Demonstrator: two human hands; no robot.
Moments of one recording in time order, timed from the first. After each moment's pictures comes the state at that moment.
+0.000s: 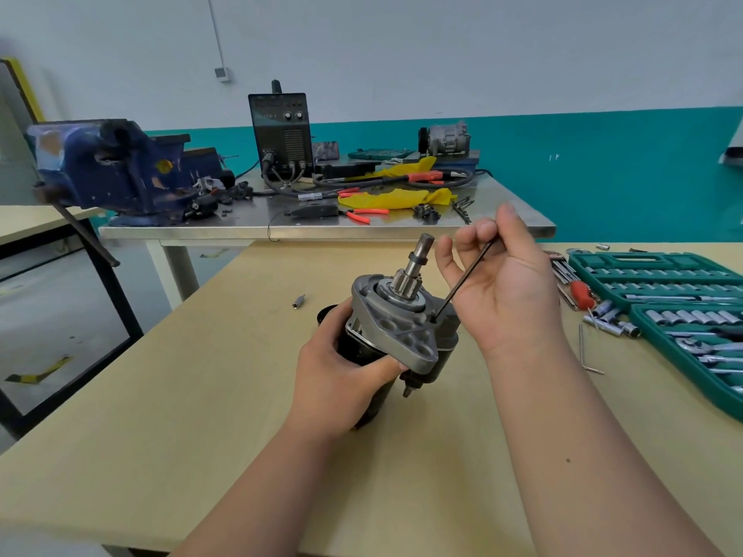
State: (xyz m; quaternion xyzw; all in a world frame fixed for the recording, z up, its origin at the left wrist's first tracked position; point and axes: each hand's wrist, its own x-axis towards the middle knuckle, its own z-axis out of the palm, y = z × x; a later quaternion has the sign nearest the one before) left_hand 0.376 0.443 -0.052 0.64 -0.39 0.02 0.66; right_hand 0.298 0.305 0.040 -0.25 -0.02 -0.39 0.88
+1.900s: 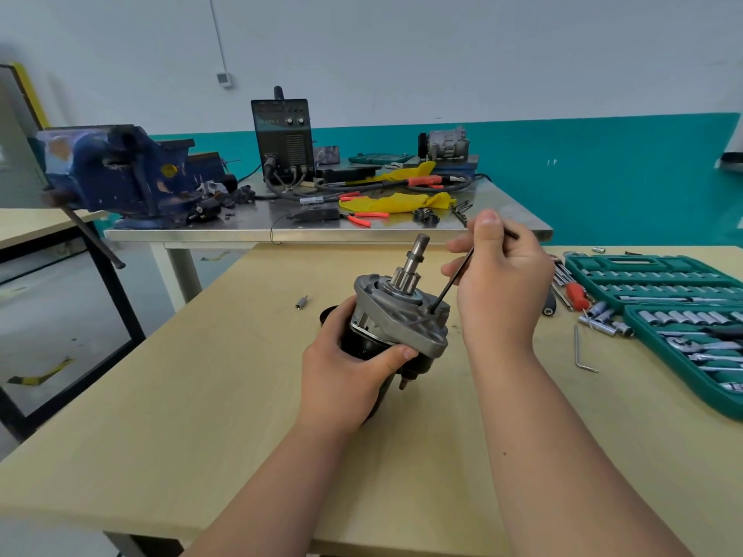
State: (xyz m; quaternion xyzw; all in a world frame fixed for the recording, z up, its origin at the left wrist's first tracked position) left_hand 0.371 0.441 -0.057 0.64 -0.35 0.05 0.68; right_hand 0.300 0.322 0.034 -0.57 0.21 -0.62 0.50
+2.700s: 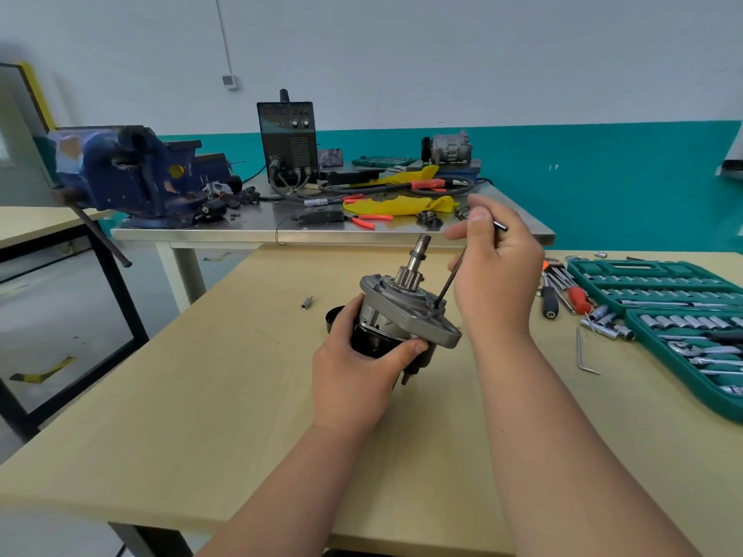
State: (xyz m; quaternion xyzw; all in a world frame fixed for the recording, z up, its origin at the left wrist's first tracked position) left_hand 0.364 0.436 -0.057 0.67 -0.30 0.07 0.67; right_hand 0.312 0.314 0.036 -0.63 0.17 -0.62 0.44
